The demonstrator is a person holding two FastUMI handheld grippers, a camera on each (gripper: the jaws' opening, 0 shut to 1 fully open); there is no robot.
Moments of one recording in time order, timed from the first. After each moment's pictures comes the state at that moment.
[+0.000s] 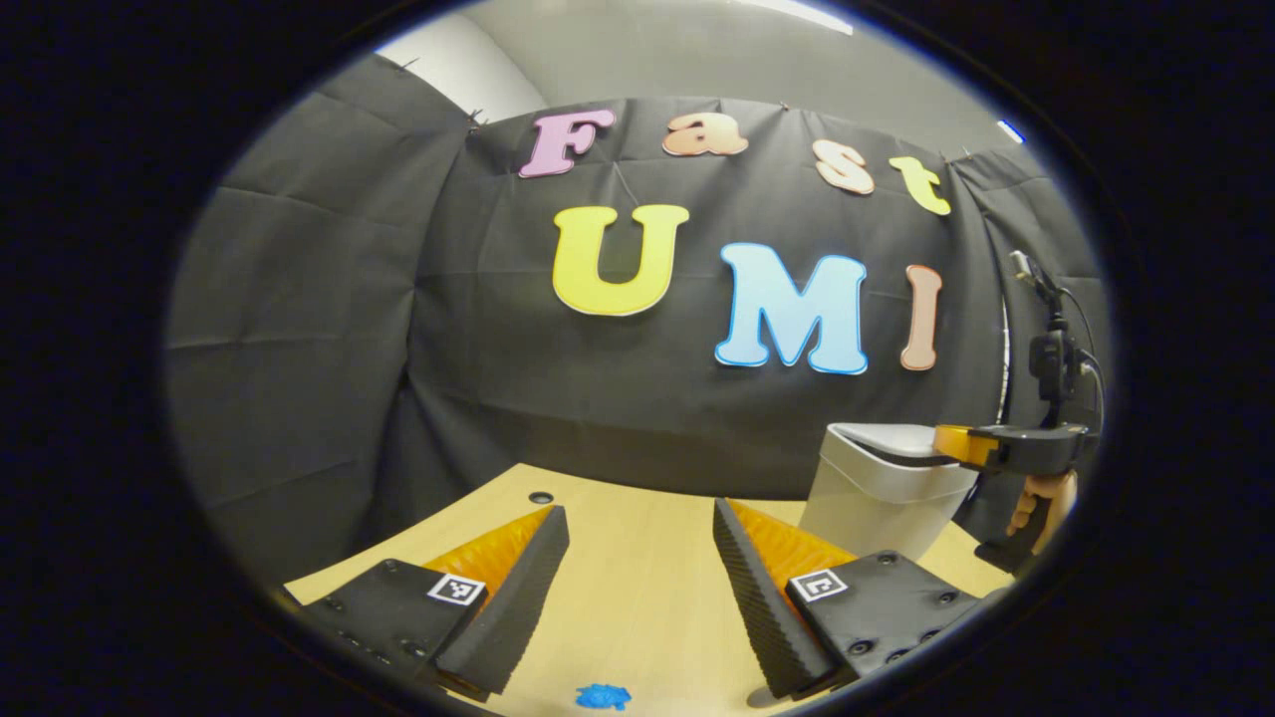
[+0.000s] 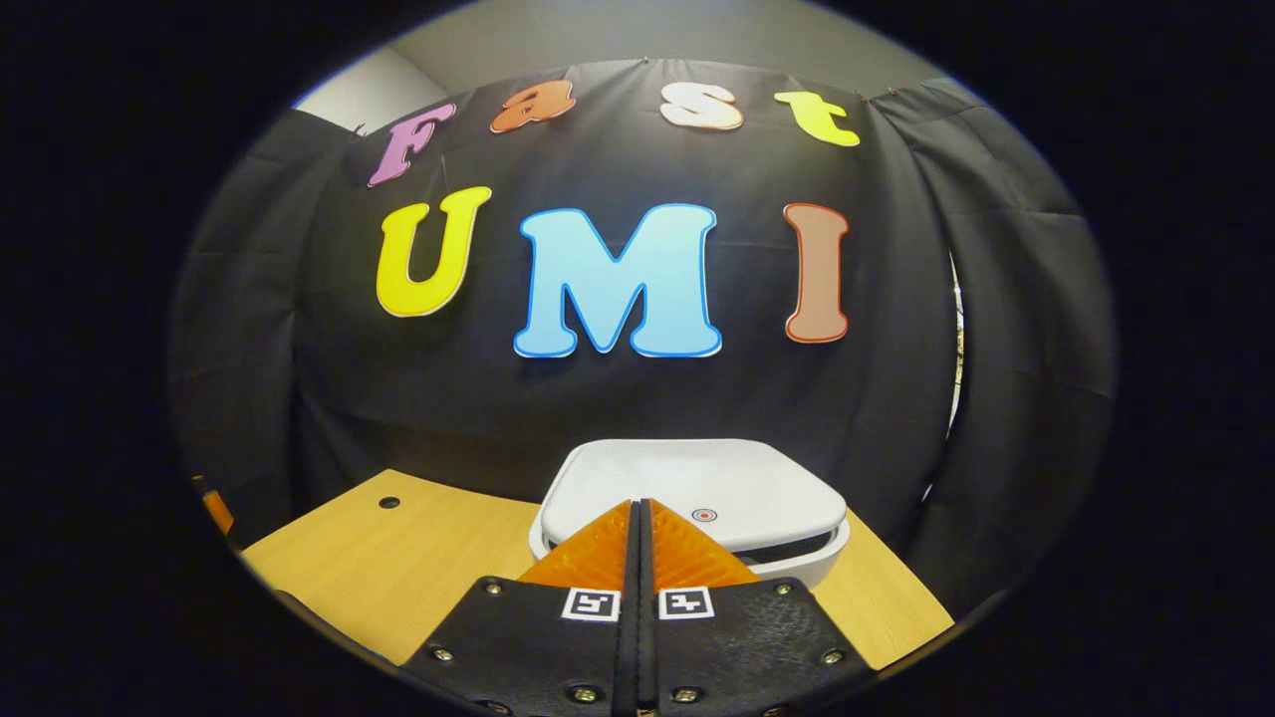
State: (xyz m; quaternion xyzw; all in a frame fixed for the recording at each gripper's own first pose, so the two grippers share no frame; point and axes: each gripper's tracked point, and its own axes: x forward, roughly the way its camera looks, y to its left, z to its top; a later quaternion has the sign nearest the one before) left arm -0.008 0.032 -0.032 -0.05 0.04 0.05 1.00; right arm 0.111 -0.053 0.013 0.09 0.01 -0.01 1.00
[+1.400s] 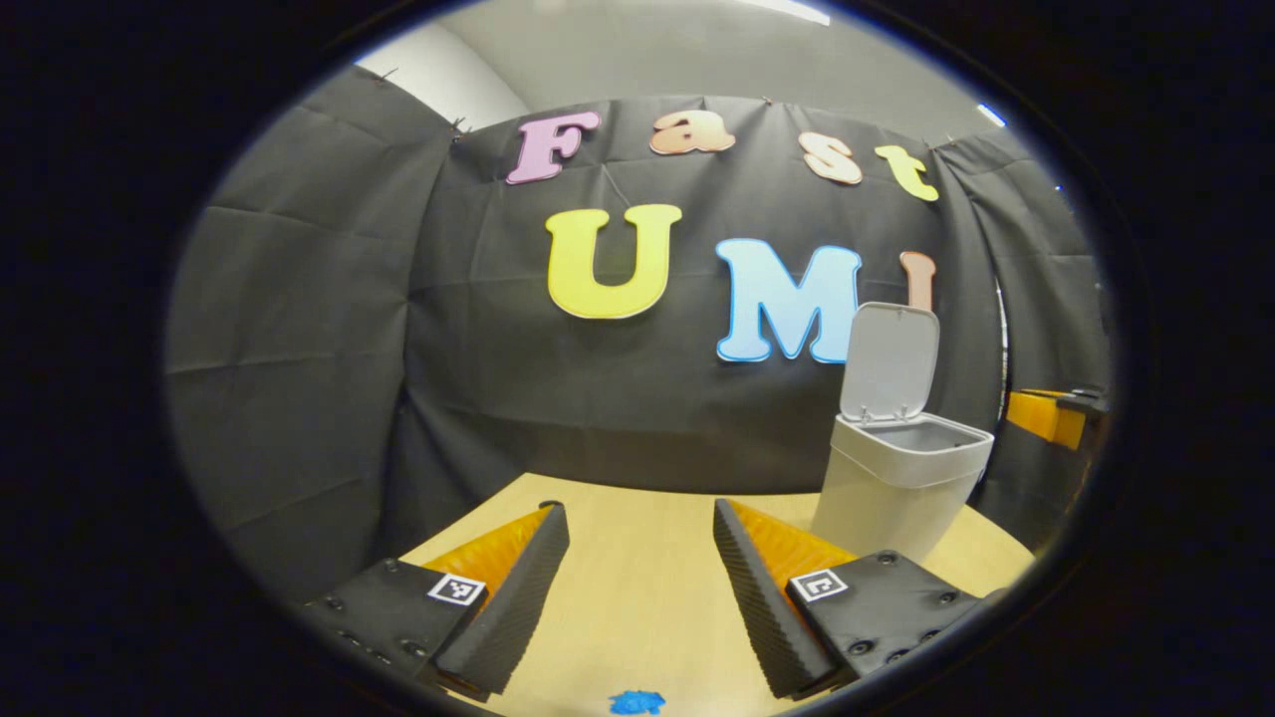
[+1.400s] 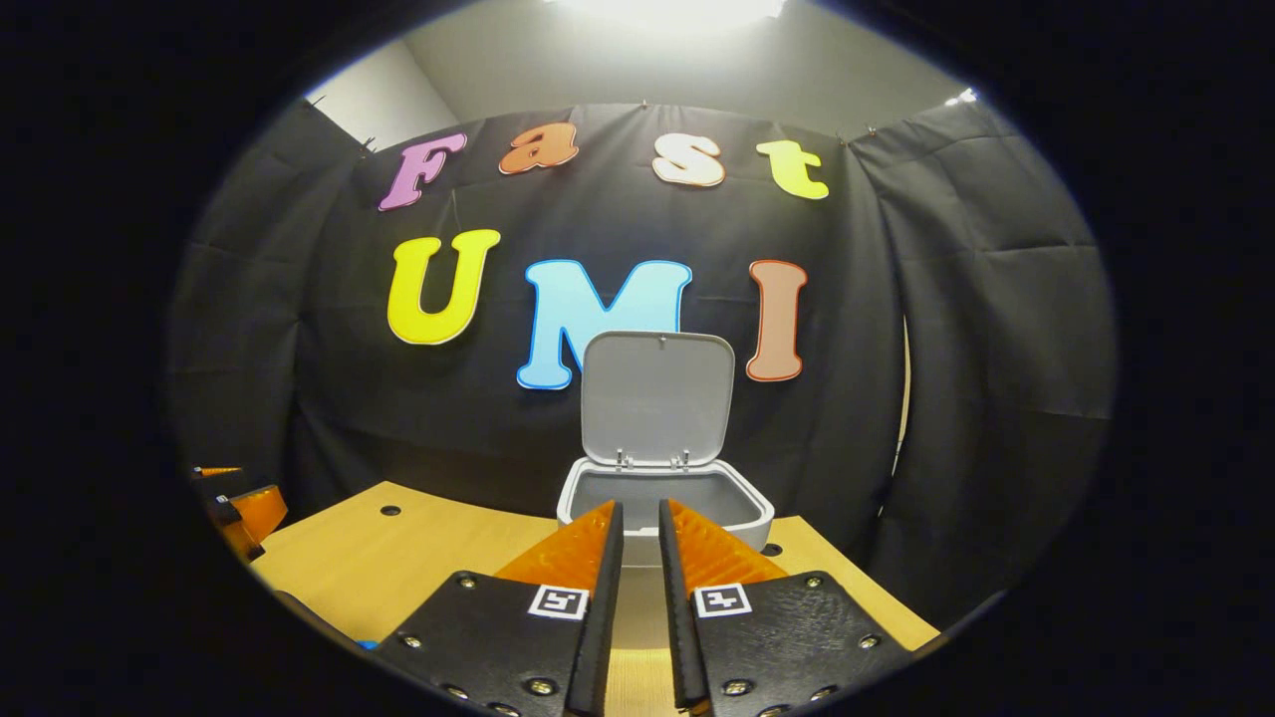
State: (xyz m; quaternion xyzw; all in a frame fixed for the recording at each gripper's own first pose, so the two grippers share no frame) left arm 0.002 0.046 -0.038 -0.02 0.05 0.04 1.00; right arm 0.008 -0.046 0.028 0.06 -0.03 -0.05 1.00
